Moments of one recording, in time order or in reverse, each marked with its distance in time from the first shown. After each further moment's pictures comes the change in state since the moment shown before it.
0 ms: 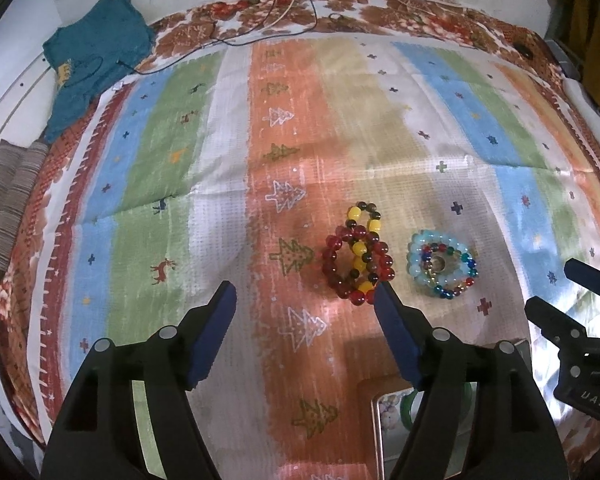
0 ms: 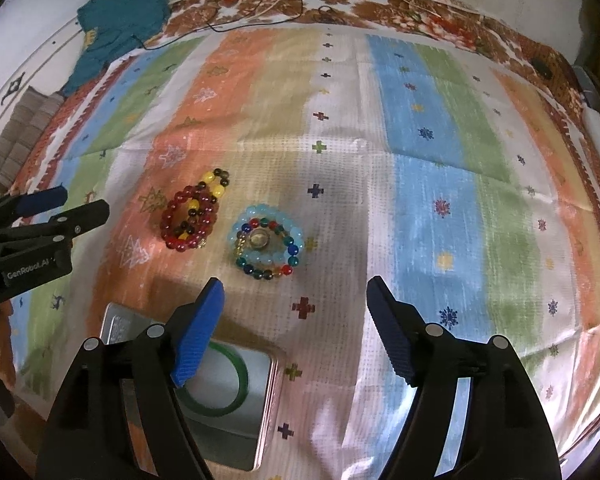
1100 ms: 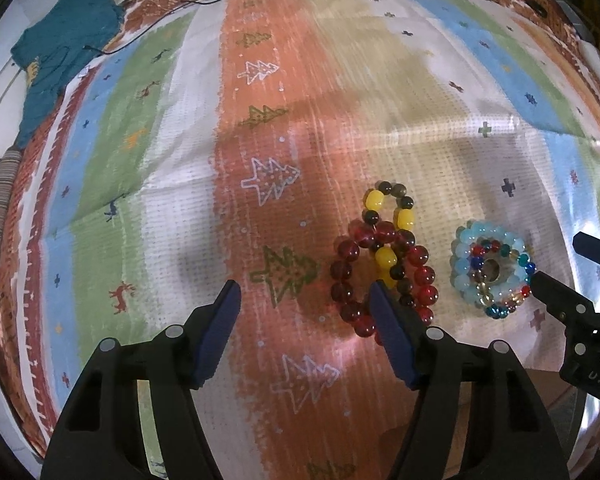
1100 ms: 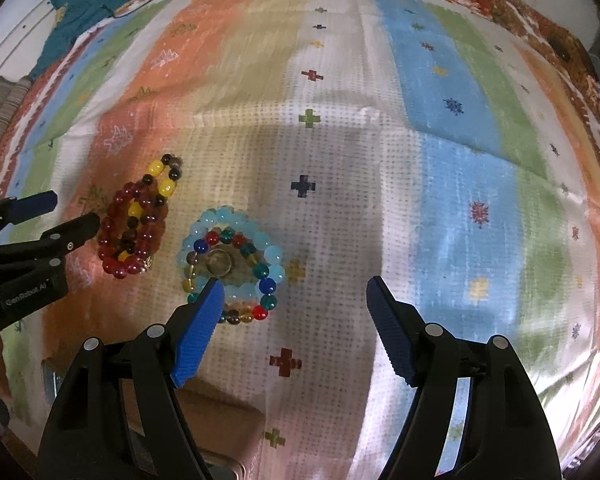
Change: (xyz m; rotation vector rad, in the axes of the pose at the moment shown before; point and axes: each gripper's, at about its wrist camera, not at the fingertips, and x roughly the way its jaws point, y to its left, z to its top) left arm 0.083 -0.010 0.021 0.070 0.135 0.022; right arm 0.079 -0.007 0.028 -0.002 0.130 -0.032
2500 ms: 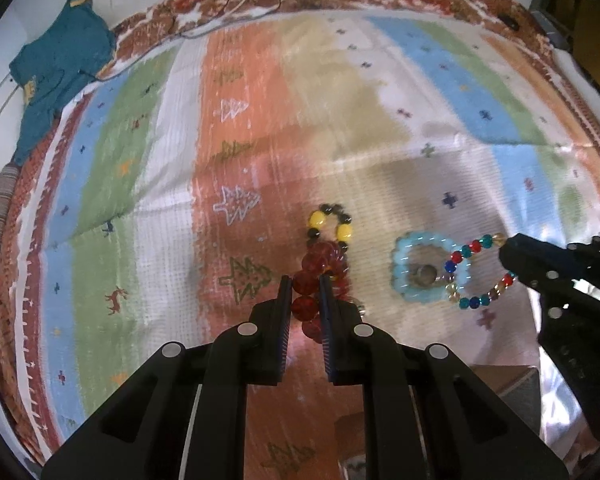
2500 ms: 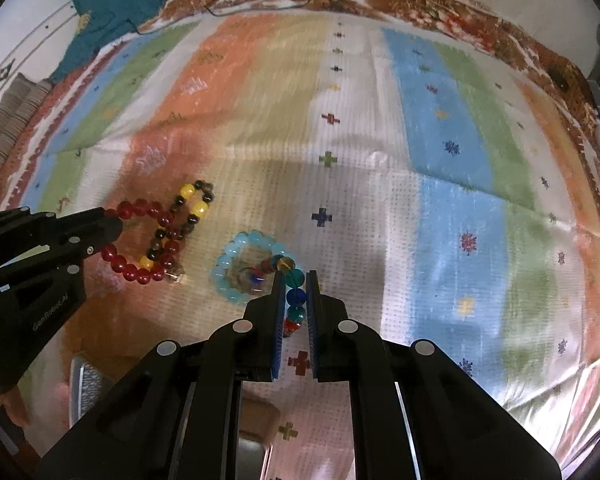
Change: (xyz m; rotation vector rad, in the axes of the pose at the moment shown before) left arm -0.044 -0.025 -0.007 0.024 -0.104 -0.050; right arm -0.037 0.014 -0.003 -0.044 -0.112 0.007
